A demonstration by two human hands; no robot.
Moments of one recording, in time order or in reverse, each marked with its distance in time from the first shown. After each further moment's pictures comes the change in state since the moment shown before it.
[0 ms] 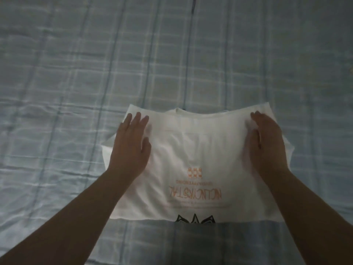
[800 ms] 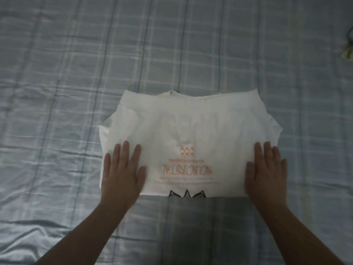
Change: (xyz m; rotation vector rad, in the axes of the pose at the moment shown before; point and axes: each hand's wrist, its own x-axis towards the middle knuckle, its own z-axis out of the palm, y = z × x) left_hand -0.137 -0.001 0.017 0.417 -0.191 -0.055; right_hand -0.134 0.035 -0.025 -0.523 -0.169 0.129
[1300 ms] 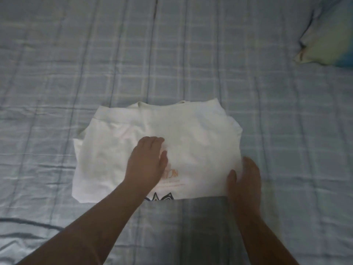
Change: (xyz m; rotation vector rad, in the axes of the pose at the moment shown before) left_hand 0.065 0.152 -0.048 -0.250 0.137 0.214; right_hand -0.016 0.017 -0.040 0.576 0.032 0.405
